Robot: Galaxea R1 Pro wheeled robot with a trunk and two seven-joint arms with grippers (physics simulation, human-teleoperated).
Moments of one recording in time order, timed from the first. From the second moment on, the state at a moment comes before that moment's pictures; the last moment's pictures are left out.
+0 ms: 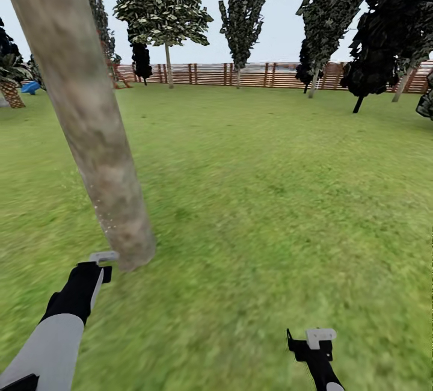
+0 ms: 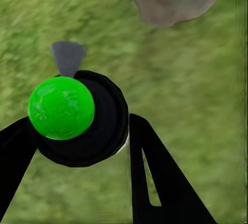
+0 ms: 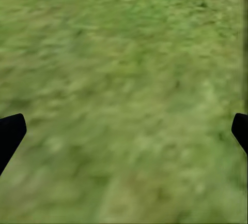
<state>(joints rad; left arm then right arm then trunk) -0.72 0.07 0.41 -0.75 -0.37 0.64 0.08 -0.50 -0.06 0.09 -0.08 0.01 -0.57 -0.13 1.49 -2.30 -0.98</state>
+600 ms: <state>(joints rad) -0.72 0.07 0.42 -0.75 -0.37 0.64 0.08 -0.50 -0.06 0.09 -0.08 0.01 -0.57 -0.13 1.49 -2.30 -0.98</state>
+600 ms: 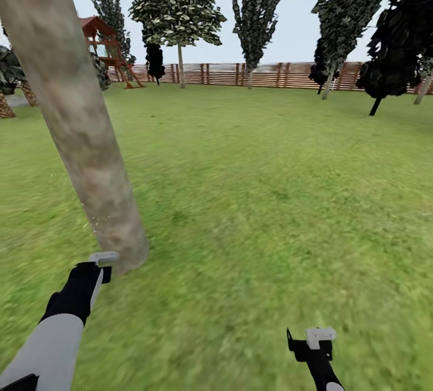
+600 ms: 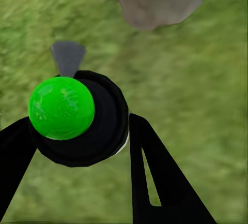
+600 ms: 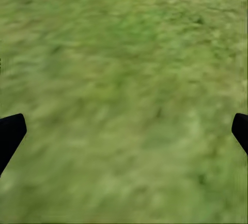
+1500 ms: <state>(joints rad) -0.92 0.17 0.28 -0.74 -0.25 0.84 -0.05 -0.50 -0.06 0.09 -0.09 0.01 -0.57 -0.13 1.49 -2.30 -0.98</state>
